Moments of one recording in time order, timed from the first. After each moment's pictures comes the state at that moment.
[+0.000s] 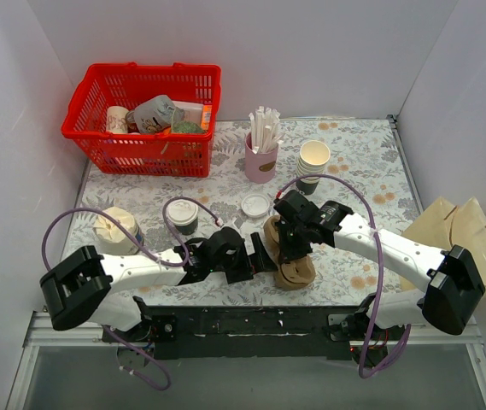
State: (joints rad) left arm -1.05 1.37 0.60 0.07 0.07 -1.23; right arm 0.88 1.32 1.00 -0.85 -0.07 0.64
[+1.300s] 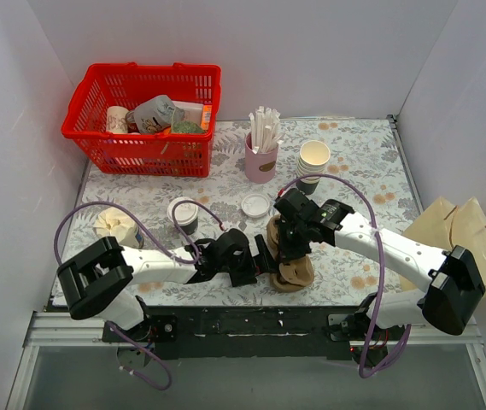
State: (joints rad) left arm -1.05 1.47 0.60 0.14 0.09 -1.29; right arm 0.88 1.32 1.01 -0.85 -0.09 0.71
